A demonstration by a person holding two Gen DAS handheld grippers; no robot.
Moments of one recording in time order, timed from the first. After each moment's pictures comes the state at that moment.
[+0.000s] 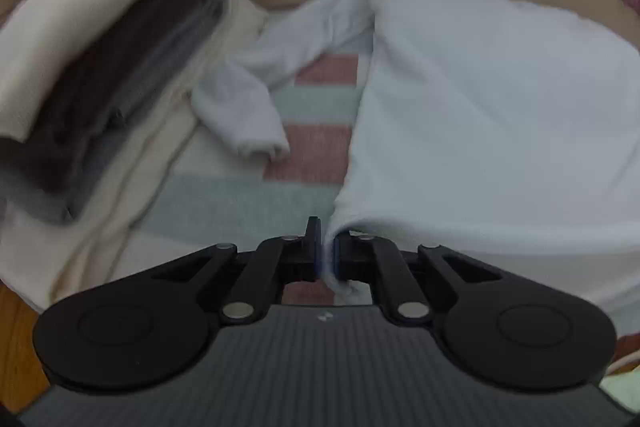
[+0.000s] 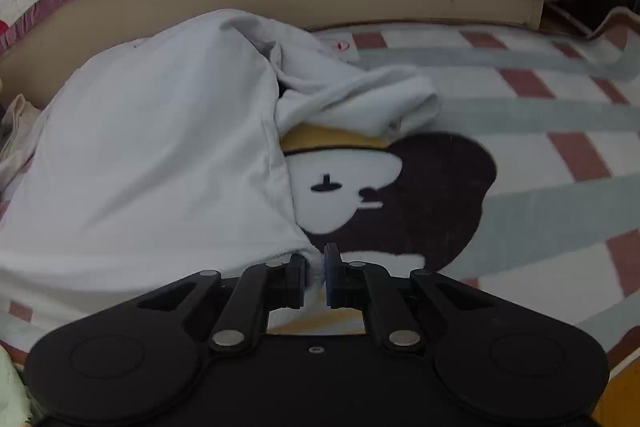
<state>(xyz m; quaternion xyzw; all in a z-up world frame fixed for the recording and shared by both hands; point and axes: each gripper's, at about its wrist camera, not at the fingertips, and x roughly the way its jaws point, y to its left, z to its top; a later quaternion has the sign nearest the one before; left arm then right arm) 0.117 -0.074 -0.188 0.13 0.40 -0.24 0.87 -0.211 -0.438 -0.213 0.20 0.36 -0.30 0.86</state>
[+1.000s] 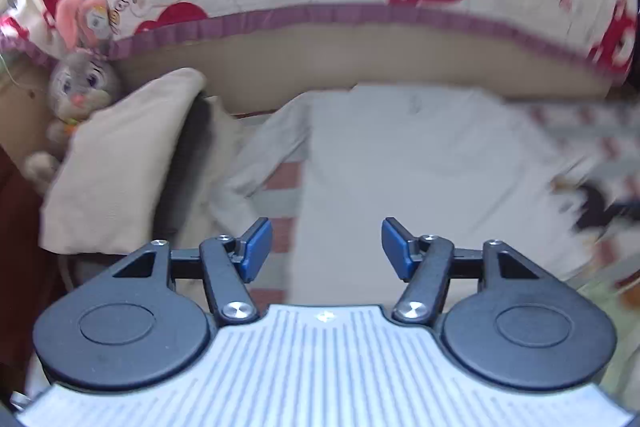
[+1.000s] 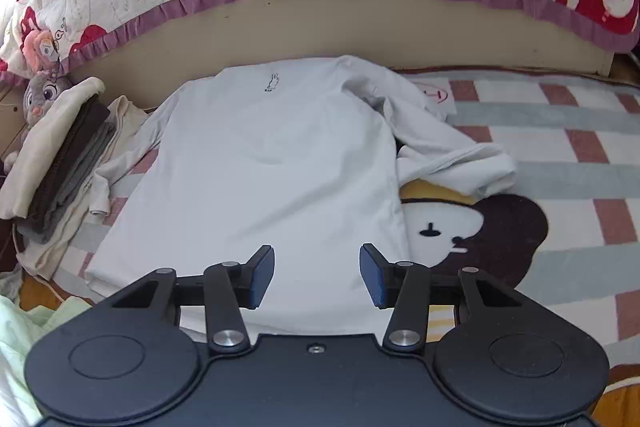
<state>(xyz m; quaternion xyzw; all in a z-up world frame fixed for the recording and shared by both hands) -0.018 -0.103 0.076 0.15 0.35 -0.29 0.88 -0.218 -0.418 -0.106 0.23 0.36 -0.18 0.88</state>
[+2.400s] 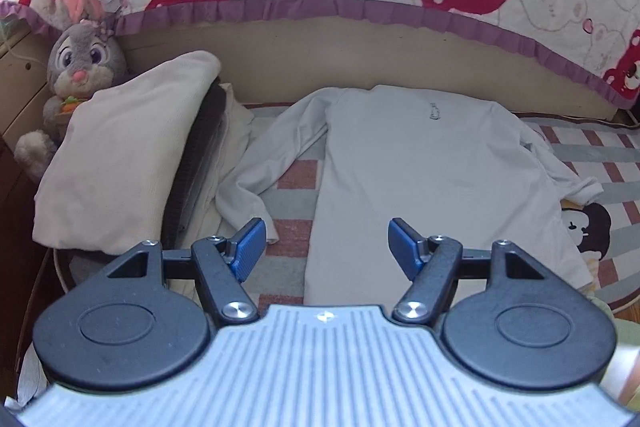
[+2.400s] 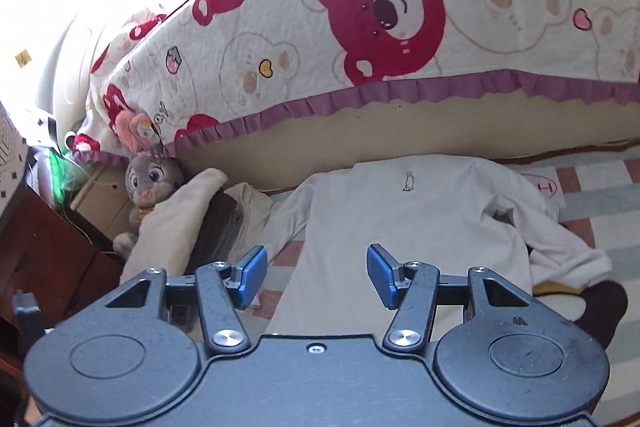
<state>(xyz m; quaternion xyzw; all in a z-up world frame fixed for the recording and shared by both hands) 0.037 -0.061 0.062 0.13 0.37 -0.27 0.88 -0.140 -0.373 0.075 0.29 0.29 -0.10 0.90</state>
